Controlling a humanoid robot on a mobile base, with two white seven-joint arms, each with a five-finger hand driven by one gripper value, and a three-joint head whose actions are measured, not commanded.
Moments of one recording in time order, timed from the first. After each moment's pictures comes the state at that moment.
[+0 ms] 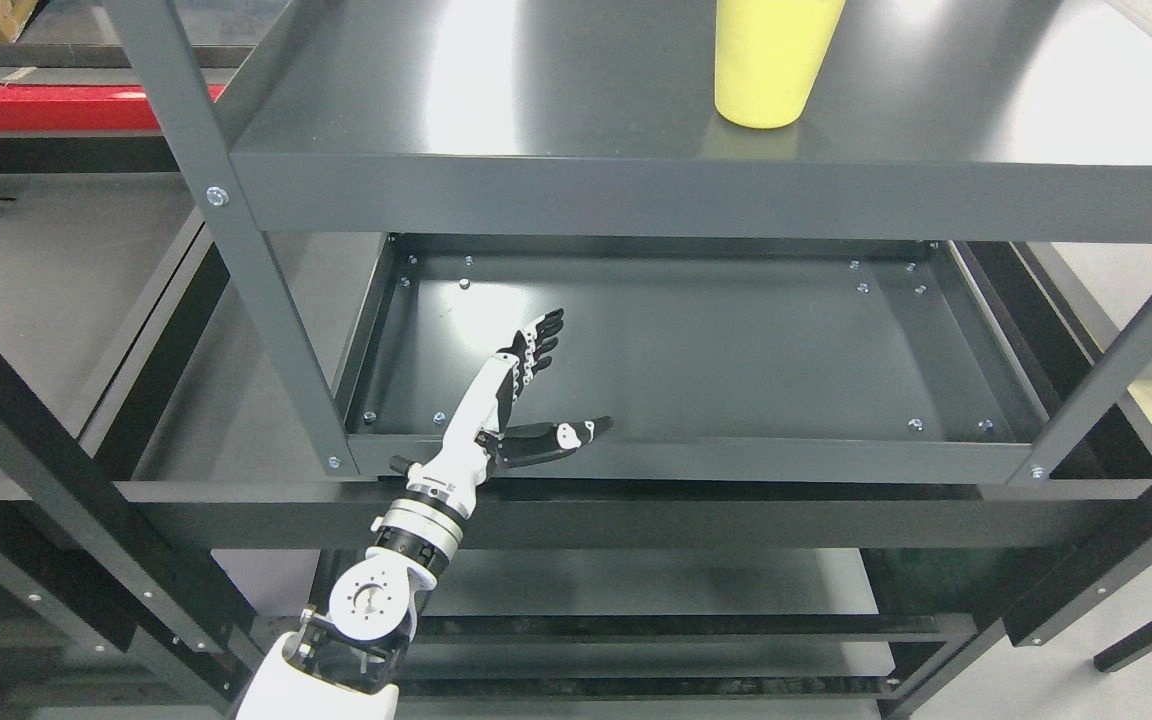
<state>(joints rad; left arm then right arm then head) -0.35 0.00 -0.27 -1.62 0.00 0.14 -0.08 0.00 0.00 0.00 -0.24 0.00 0.09 -0.12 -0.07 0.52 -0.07</state>
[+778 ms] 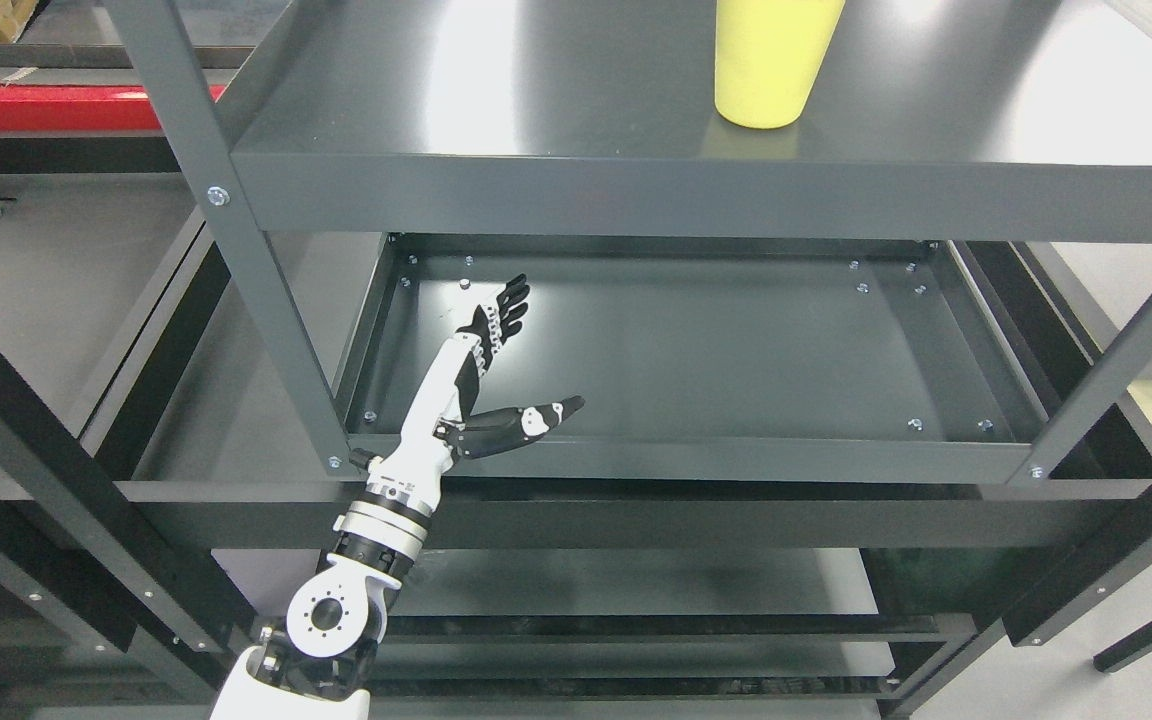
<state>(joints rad) -0.31 0.00 -0.19 -1.65 0.00 -0.02 -0.11 0.00 0.00 0.00 -0.24 0.00 0.09 -0.12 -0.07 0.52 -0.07</state>
